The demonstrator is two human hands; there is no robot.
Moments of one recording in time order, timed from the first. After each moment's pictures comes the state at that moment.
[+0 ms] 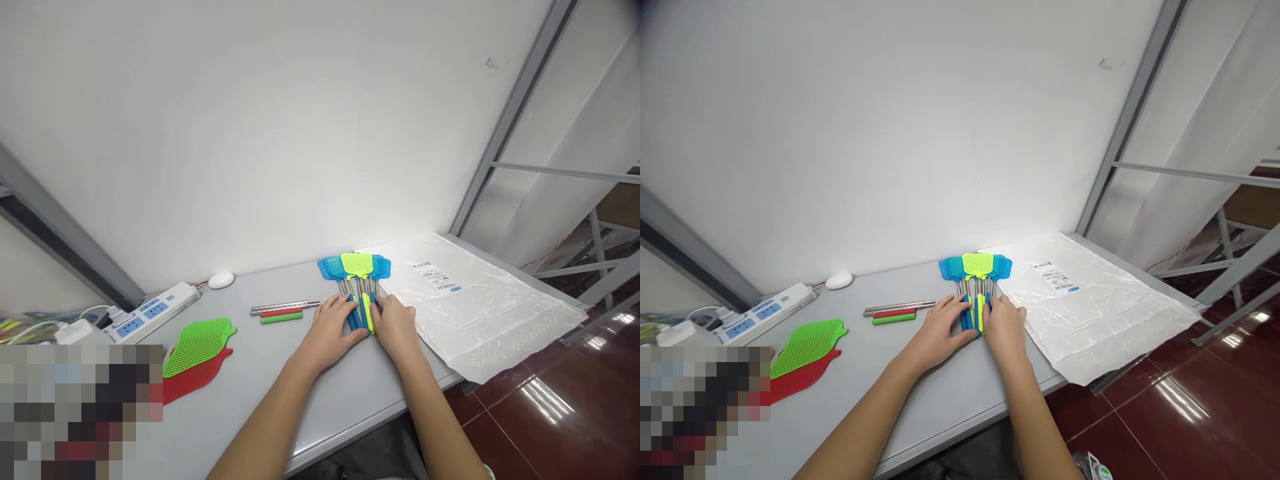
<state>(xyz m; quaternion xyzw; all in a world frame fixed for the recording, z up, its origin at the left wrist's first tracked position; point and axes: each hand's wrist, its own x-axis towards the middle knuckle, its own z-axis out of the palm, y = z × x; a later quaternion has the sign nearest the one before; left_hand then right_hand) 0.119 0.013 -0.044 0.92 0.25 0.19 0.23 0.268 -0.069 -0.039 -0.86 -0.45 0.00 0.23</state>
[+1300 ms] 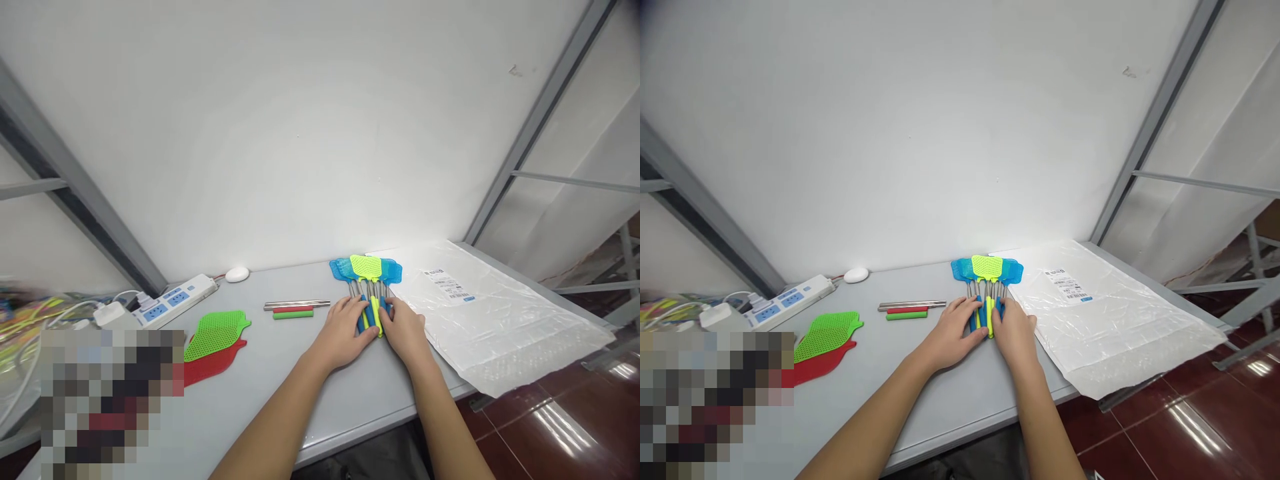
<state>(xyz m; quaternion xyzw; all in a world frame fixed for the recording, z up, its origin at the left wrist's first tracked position) 0.119 0.006 -0.047 0.91 0.24 0.22 0.25 0.273 -0.066 -0.046 -0.86 -0.43 0.07 0.28</state>
